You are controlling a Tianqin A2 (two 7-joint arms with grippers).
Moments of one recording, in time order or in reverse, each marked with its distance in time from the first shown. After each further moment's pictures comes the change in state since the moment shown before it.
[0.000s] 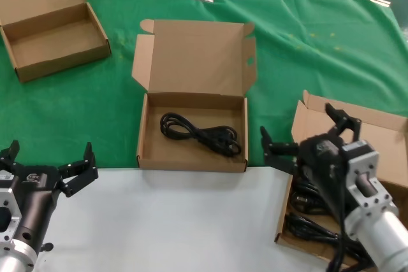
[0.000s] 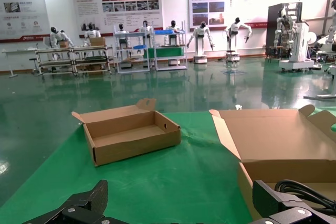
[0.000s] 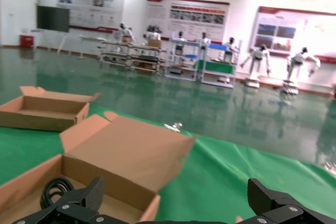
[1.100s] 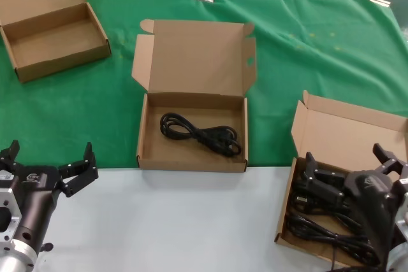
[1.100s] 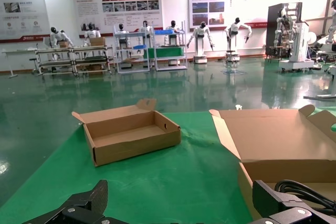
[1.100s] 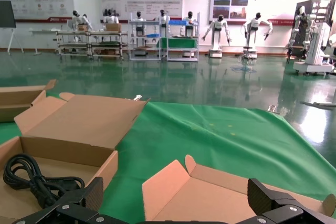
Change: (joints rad) left arm 0.000 0.000 0.000 0.000 0.000 0.000 0.000; right arm -0.211 -0.068 0.260 0.041 -0.215 -0.078 0.272
